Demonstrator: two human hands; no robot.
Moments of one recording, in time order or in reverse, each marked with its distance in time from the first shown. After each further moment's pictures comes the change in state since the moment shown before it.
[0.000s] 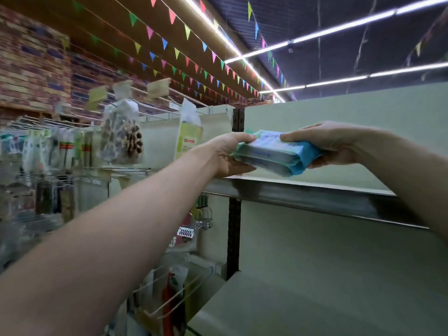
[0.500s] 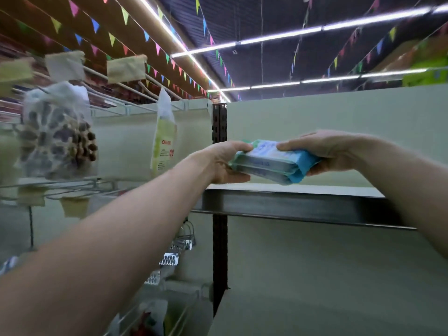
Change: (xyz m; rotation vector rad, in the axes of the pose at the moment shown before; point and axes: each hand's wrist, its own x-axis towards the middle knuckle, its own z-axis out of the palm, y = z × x) left_hand 0.103 -0.001 -0.046 0.108 -0.267 -0.055; right_hand 0.054 -0.005 0.046 -0.056 0.189 0.190
